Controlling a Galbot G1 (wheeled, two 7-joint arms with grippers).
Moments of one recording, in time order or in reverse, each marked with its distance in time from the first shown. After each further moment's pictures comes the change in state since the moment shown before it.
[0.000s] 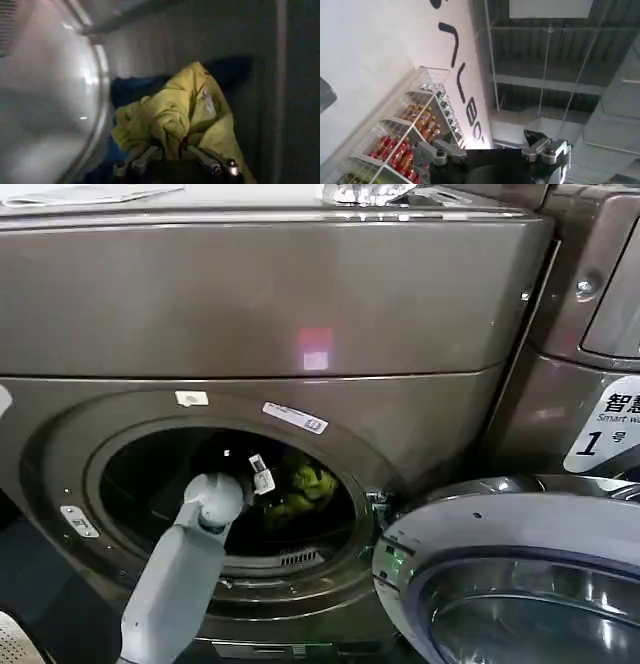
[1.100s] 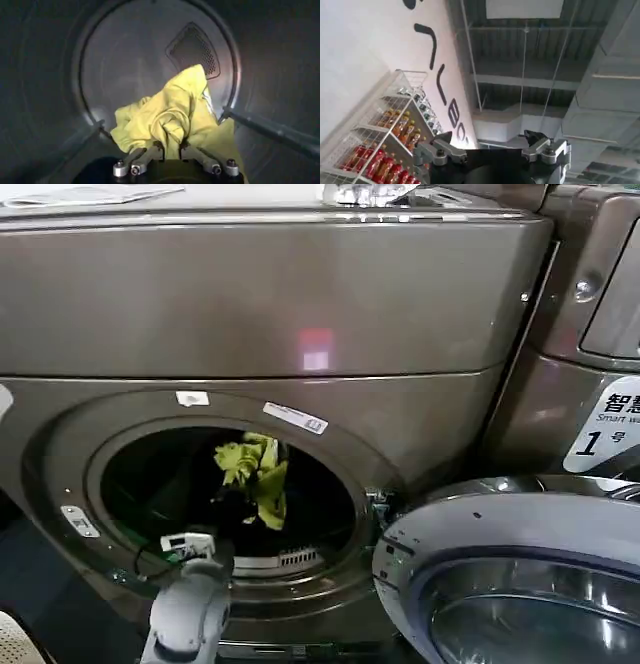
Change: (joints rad) left arm 0.507 -0.144 -0.109 -0.472 -0.533 -0.080 -0.597; right arm 0.000 -0.001 0.039 -0.002 0.037 -0.019 0.021
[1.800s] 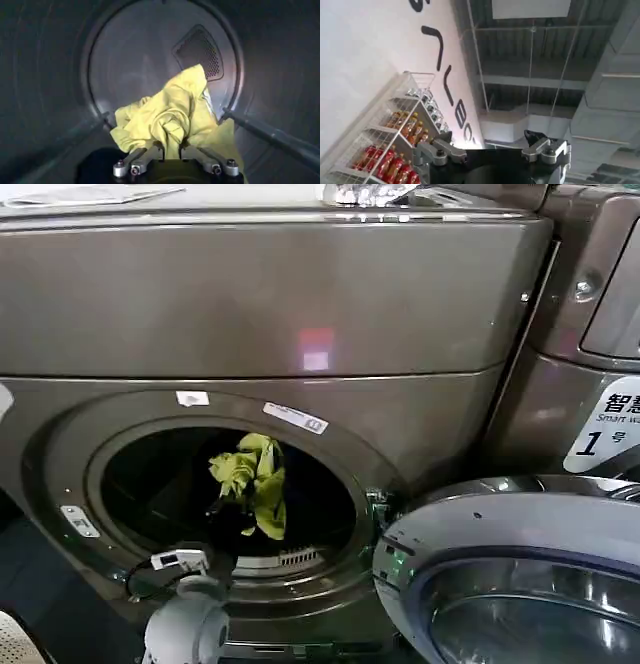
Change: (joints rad) left arm 0.037 -0.020 -0.002 -0.029 -0.024 0.000 -0.017; right arm 0.003 0.000 -0.005 0.020 0.010 -0.017 -0.026
